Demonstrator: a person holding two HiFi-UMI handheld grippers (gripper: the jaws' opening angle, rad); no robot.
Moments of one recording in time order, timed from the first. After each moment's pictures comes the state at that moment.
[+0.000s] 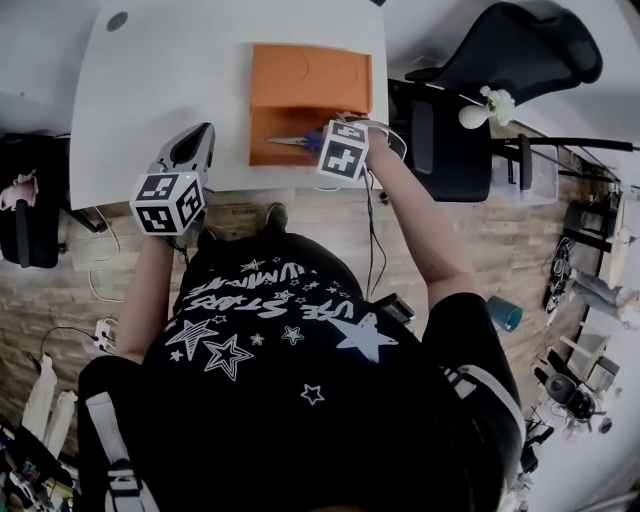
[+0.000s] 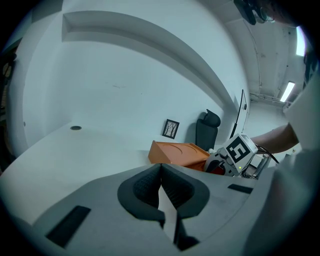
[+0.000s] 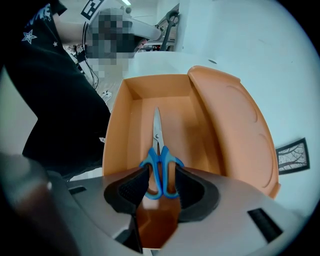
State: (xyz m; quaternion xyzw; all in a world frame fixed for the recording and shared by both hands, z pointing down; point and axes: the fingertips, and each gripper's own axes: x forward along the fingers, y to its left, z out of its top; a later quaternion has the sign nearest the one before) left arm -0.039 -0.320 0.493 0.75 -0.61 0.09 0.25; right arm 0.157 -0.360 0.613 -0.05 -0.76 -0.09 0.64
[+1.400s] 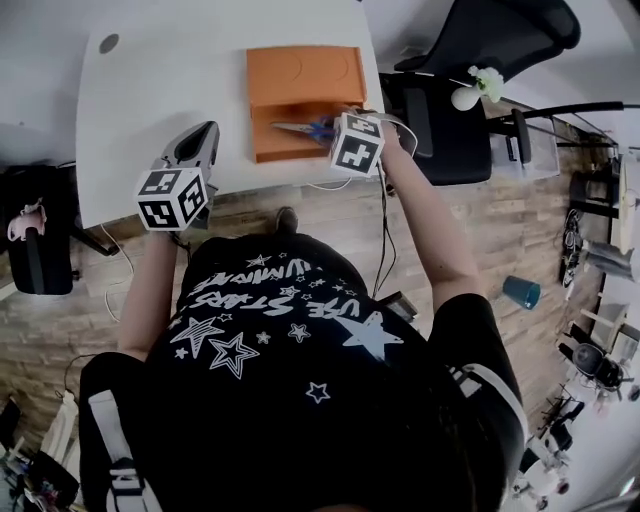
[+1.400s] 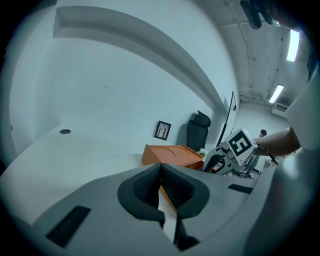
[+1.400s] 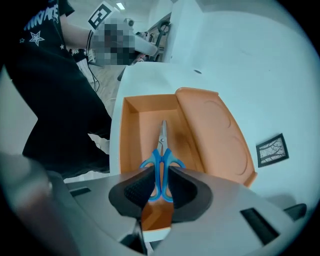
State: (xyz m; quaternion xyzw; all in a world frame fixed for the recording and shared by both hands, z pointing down) left arm -0.043 -0.314 0.480 0.78 -0.56 0.09 0.24; right arm 0.153 -0.349 0.576 0.02 -0.79 -0.10 0.61
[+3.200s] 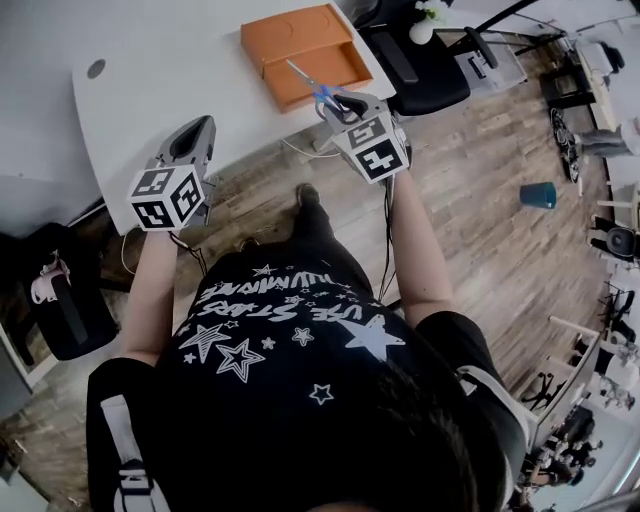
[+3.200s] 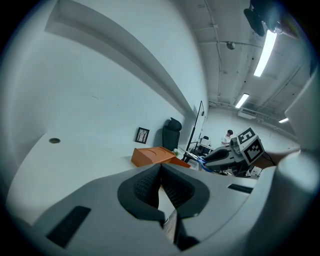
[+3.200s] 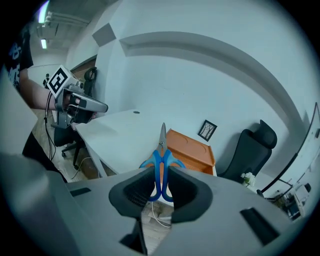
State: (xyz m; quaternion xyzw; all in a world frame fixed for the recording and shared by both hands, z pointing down) left arm -0.139 -0.186 0.443 0.88 -0.43 0.07 0.20; right arm 0.069 -0.191 0.474 0.45 -0.80 0.05 0.38
